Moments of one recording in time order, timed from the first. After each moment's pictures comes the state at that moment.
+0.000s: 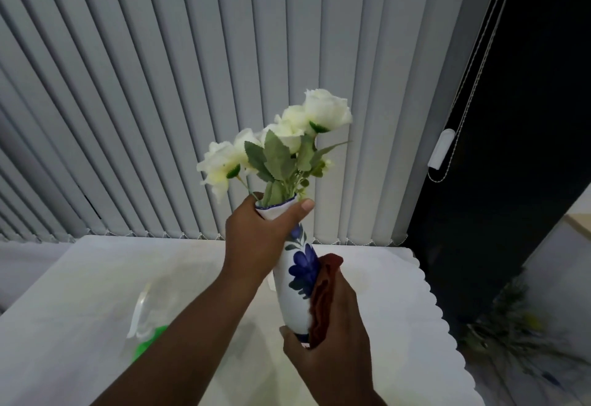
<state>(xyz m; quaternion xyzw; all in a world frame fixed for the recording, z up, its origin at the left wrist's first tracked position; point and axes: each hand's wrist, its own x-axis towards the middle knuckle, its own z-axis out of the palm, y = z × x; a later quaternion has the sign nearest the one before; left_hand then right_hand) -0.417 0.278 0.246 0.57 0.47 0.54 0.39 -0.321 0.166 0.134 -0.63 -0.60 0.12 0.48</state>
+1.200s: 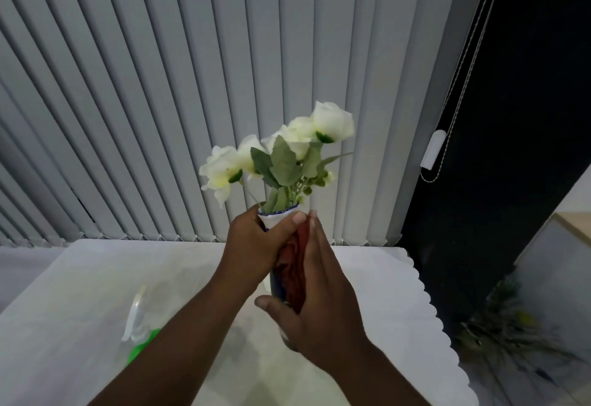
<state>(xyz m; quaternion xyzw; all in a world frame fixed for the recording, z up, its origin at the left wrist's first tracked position) -0.420 0.270 0.246 0.64 0.43 0.51 0.39 -0.320 0.192 0.195 -0.58 -0.68 0.06 0.45</state>
